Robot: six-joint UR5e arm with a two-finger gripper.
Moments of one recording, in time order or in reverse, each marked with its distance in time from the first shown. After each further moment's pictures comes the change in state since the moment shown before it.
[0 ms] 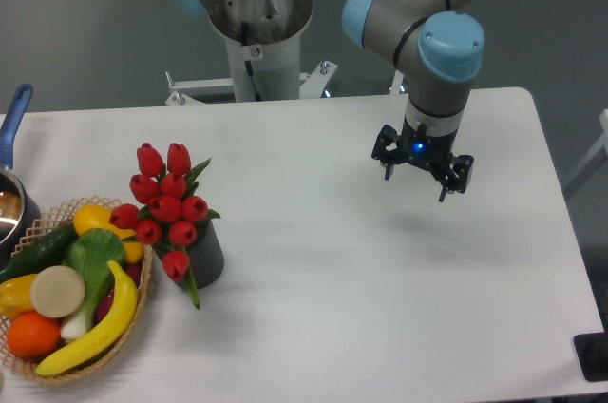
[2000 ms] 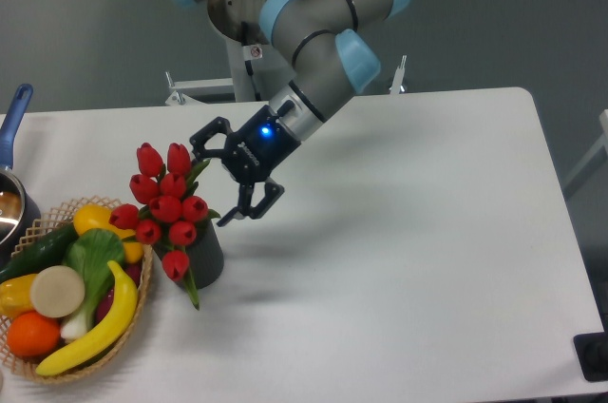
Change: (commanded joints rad) arm -0.210 0.078 -0.296 0.199 -1.065 0.069
